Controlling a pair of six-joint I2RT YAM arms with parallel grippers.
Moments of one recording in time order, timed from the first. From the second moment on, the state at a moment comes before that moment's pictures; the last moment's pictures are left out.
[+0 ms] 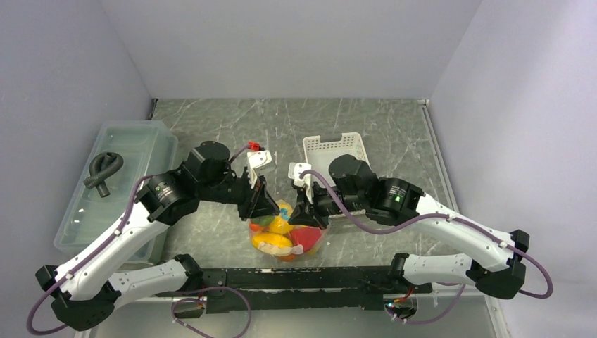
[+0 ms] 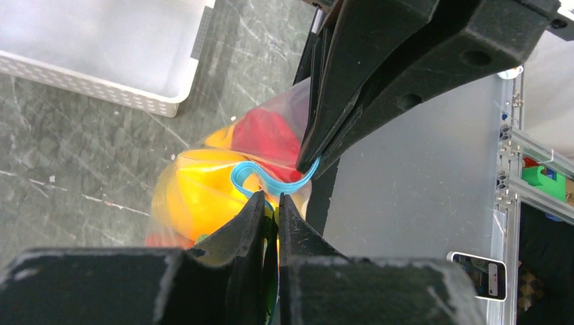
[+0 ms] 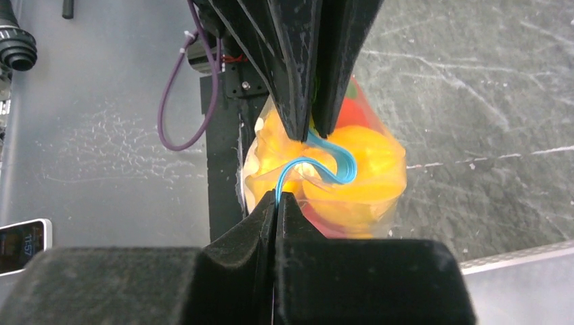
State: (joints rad) left arm -0.82 0.98 1.24 -0.78 0.59 -0.09; right arm 1.09 1.10 1.23 -0.62 -0.42 -0.05
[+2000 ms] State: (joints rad) left arm -0.82 0.63 1.08 -0.71 0.48 -0.21; right arm 1.09 1.14 1.11 -0.40 -0.61 -0.23
